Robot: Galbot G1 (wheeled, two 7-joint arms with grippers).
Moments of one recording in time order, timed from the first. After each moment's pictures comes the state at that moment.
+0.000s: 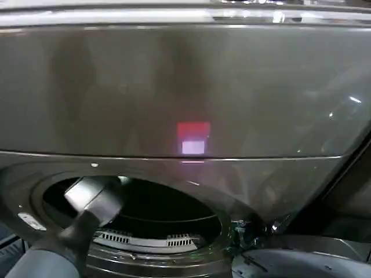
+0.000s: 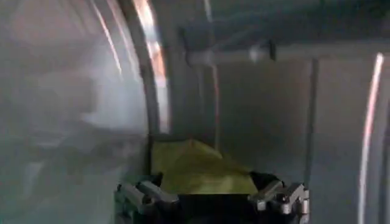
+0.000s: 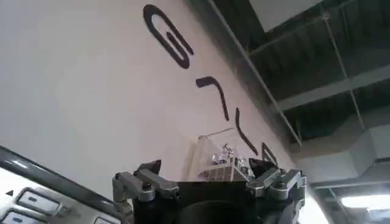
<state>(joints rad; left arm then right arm) -0.20 -1.58 0.40 -0.20 0.27 0.04 1.00 -1.92 0.83 2.42 1.90 0.94 -0.05 -0.07</state>
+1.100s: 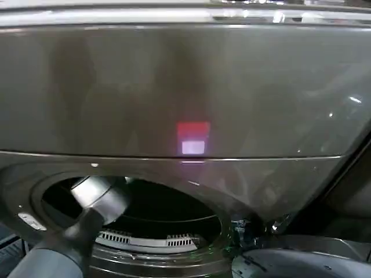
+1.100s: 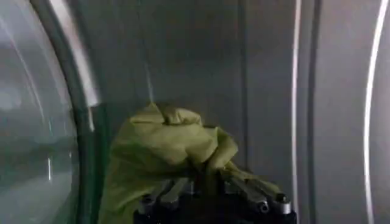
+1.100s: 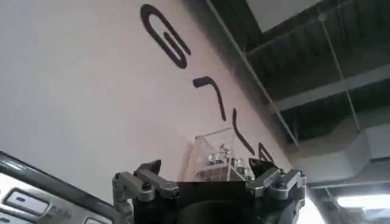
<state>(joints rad) -0.19 -1.58 0.42 -0.17 0.28 0.04 1.02 -1.91 0.83 2.42 1.88 0.94 -0.05 -0.06</state>
